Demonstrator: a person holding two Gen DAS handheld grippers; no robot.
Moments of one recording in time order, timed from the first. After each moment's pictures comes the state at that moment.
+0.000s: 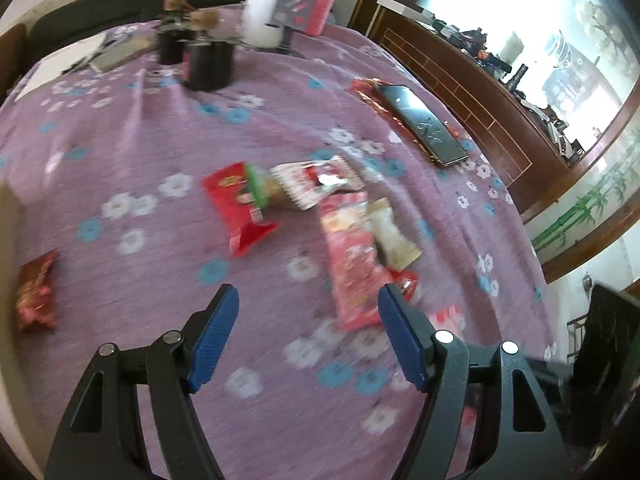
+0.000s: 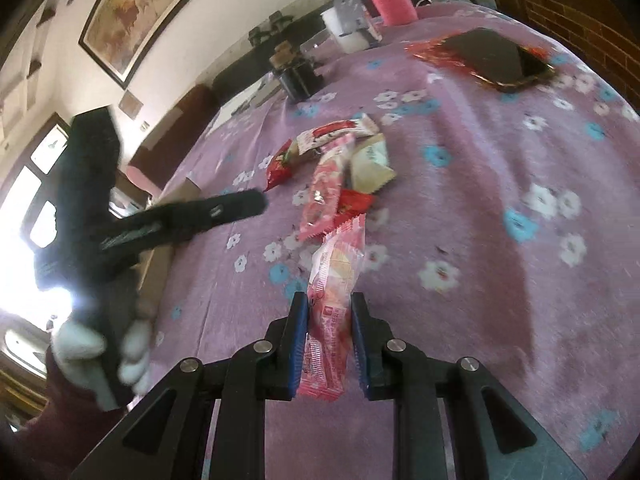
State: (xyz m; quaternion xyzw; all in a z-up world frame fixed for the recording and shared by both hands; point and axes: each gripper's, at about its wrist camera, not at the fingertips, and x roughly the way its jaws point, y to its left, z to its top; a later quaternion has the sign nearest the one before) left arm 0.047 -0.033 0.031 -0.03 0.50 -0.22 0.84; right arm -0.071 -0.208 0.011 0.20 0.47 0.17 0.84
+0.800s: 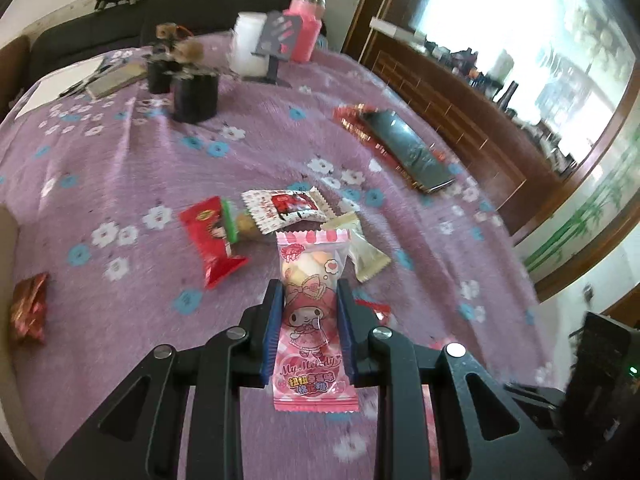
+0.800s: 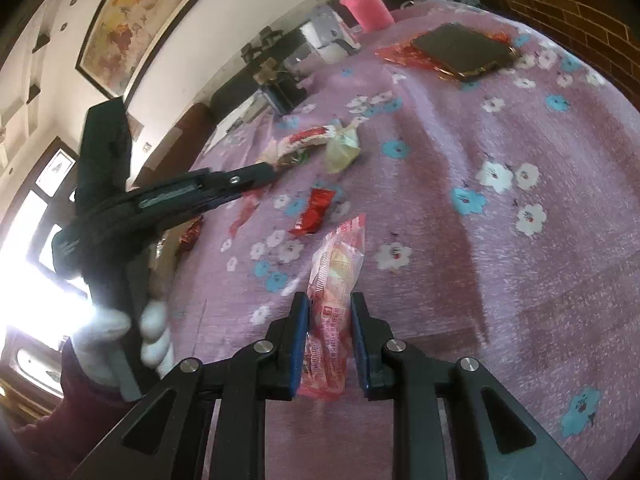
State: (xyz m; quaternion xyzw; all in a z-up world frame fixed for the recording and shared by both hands) left arm 0.032 -0.034 0.050 -0.04 0.46 -0.22 0.86; right arm -0.089 -0.232 0.009 0.23 0.45 0.17 0.85
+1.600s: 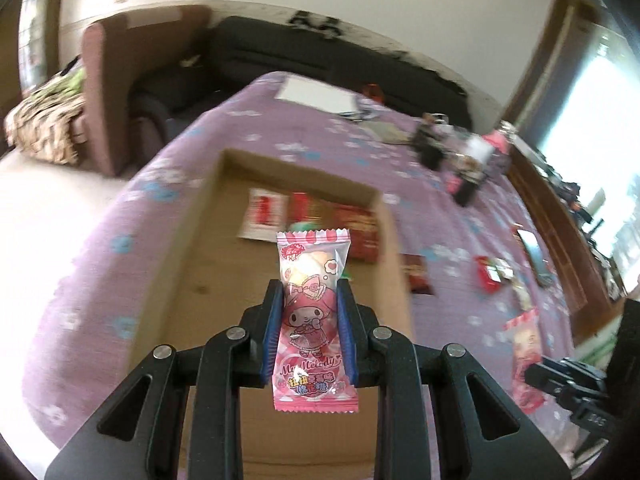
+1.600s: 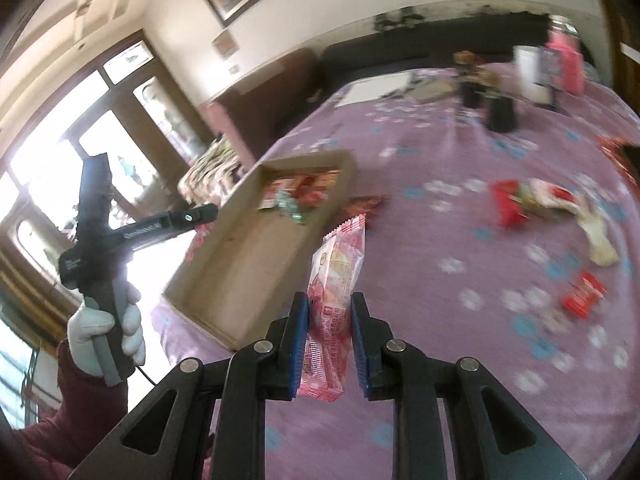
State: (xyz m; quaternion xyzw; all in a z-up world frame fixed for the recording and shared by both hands) left arm -0.053 0.278 0.077 -0.16 0.40 0.02 0.90; right arm -0.079 -0.012 0.082 0.07 0.43 0.32 0.84
